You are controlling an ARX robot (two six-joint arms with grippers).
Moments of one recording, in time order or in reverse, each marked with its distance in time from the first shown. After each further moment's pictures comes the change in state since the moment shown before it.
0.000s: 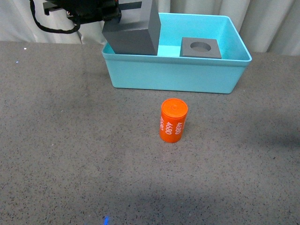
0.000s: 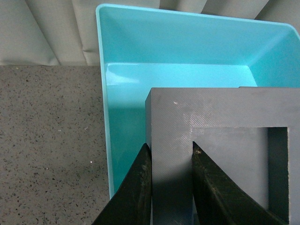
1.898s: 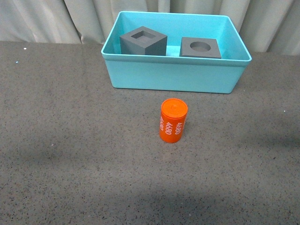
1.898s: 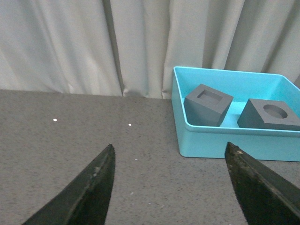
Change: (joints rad) left arm -0.020 -0.936 -1.174 0.669 -0.319 0.135; right arm 0.000 -0.001 0.000 0.000 0.000 0.000
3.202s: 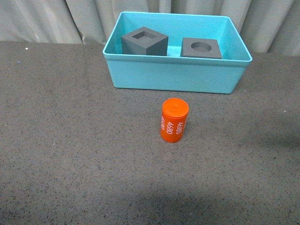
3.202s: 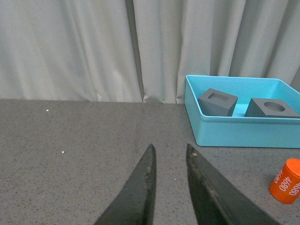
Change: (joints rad) left arm 0.263 -1.123 -0.149 -0.911 0.249 0.061; right arm 0.000 -0.002 0.000 0.001 0.001 0.000
